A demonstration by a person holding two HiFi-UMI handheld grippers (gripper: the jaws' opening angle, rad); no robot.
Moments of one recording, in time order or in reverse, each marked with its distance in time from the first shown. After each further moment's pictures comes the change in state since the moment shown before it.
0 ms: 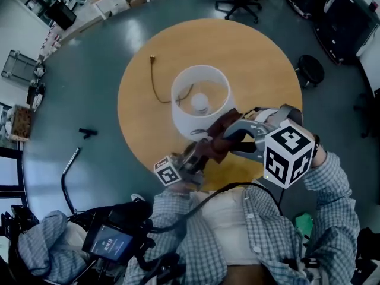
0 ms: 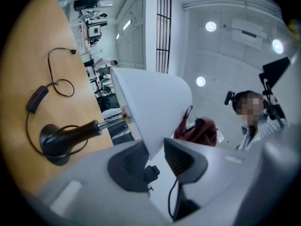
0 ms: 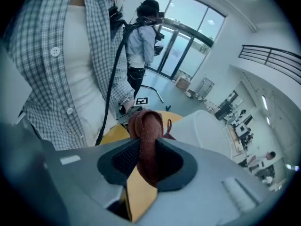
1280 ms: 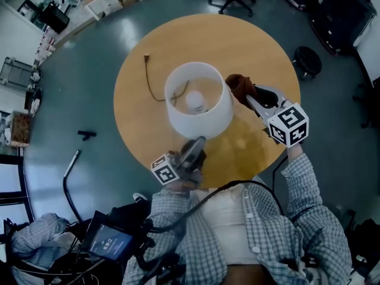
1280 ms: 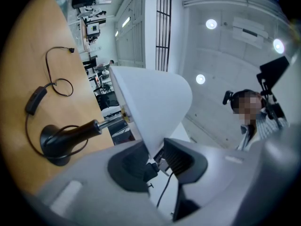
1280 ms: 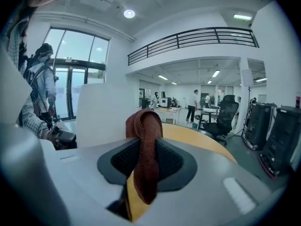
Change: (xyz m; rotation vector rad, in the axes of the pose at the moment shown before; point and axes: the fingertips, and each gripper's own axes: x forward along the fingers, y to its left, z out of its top) left arm 0.010 -0.009 -0.007 0.003 0.035 -0.006; right arm -0.028 -0.067 -0.189 1.015 -0.330 -0.786
